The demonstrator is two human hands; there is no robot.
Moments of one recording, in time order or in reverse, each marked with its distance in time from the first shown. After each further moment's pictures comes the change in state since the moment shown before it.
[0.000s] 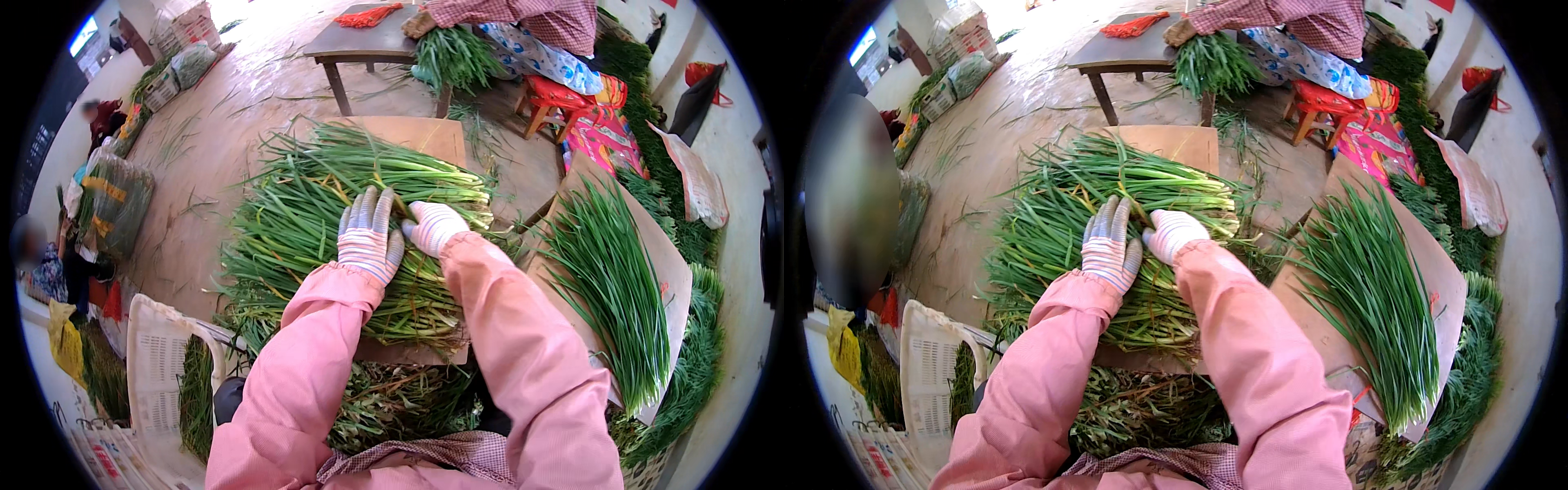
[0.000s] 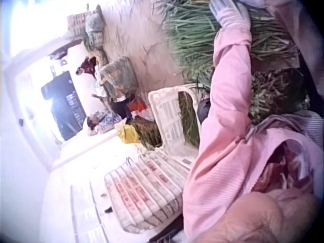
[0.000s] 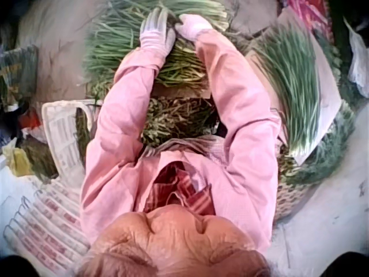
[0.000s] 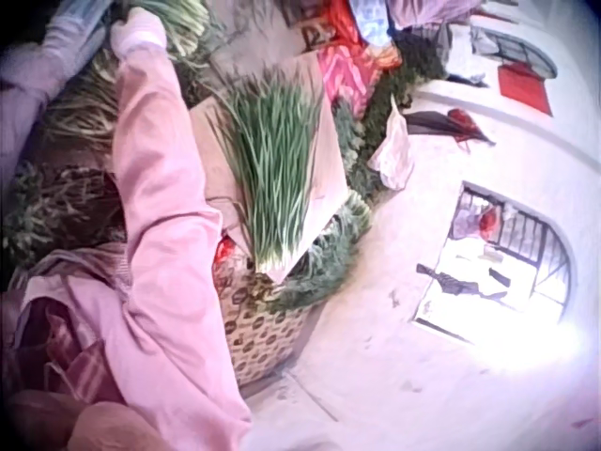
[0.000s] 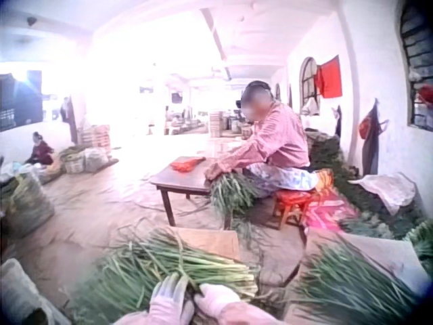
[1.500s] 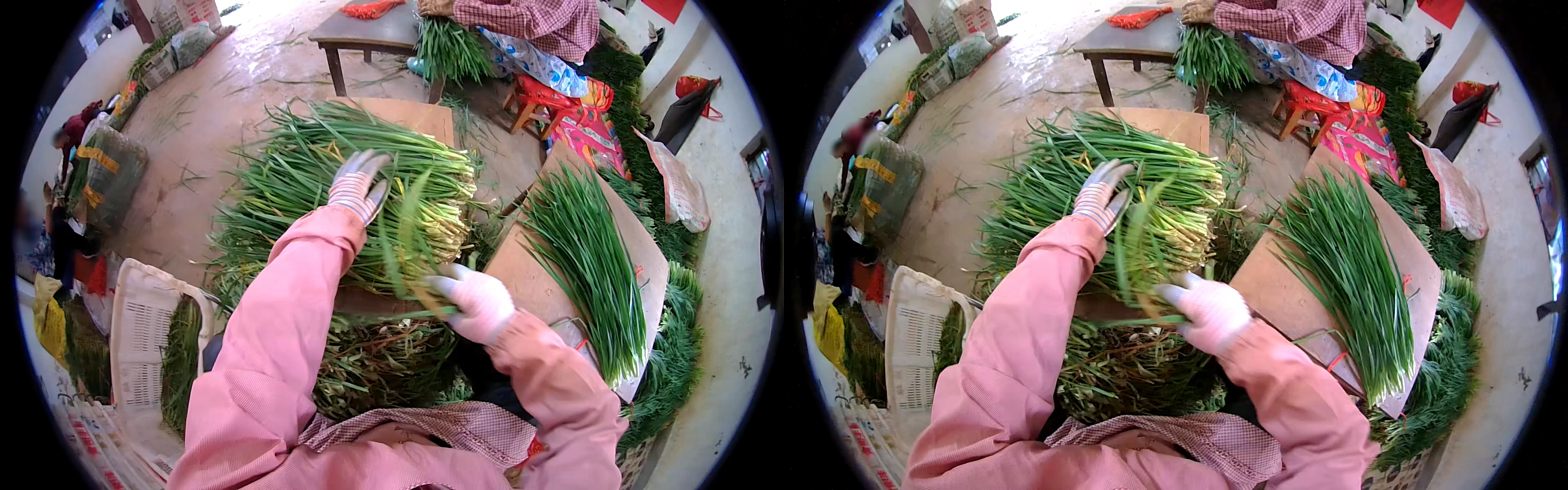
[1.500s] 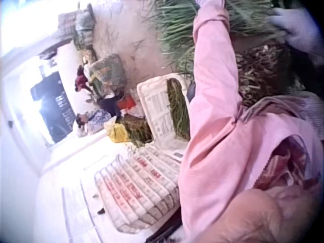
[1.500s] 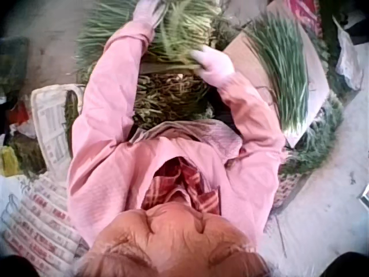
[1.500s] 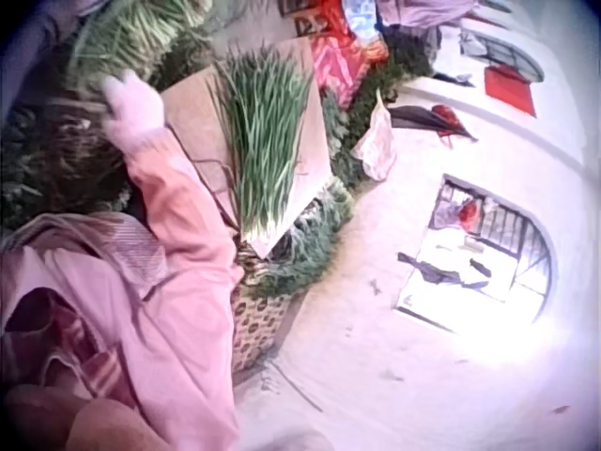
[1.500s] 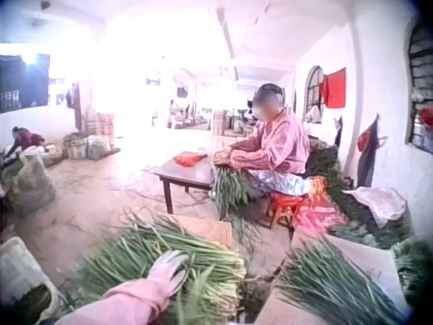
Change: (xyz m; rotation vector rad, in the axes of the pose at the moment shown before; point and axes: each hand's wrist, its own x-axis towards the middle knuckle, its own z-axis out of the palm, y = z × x) left_hand 0.002 -0.035 -0.002 -0.244 0.099 0.082; right_hand -0.206 -0.004 0.008 -0.044 0.066 -0.427
